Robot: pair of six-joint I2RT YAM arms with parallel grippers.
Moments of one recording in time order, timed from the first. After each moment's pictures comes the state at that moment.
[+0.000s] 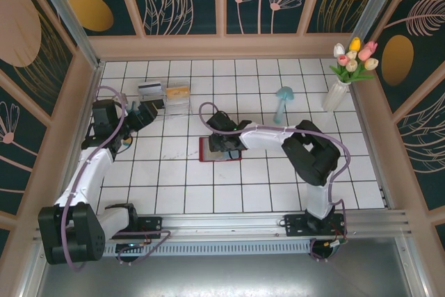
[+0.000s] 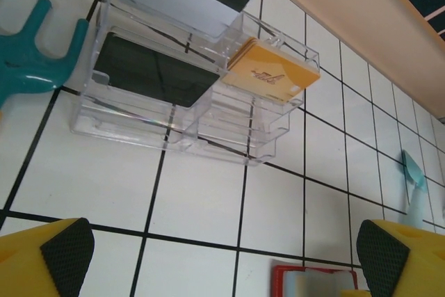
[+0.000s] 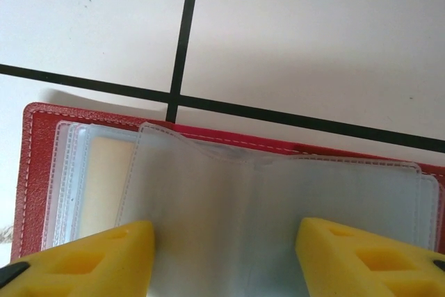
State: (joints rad) left arm 0.07 1.11 0.70 -0.23 0.38 -0.56; right arm 0.88 1.90 1.16 -0.37 0.11 0.65
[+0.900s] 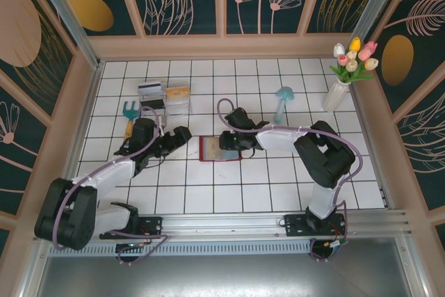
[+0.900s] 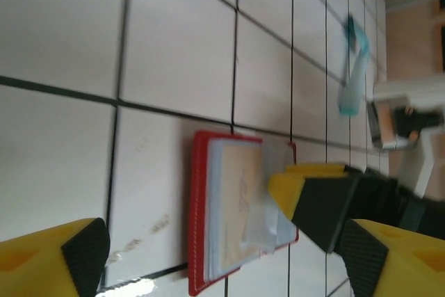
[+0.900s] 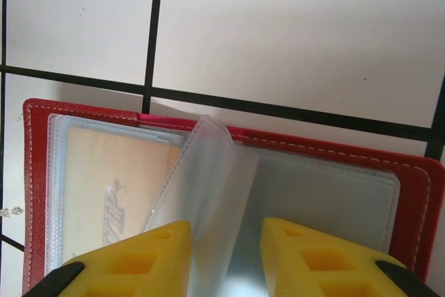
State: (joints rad) left arm -0.33 1.27 0.46 0.14 0.47 -0.84; right arm 0.76 1.81 0.99 -0.19 -0.12 0.65
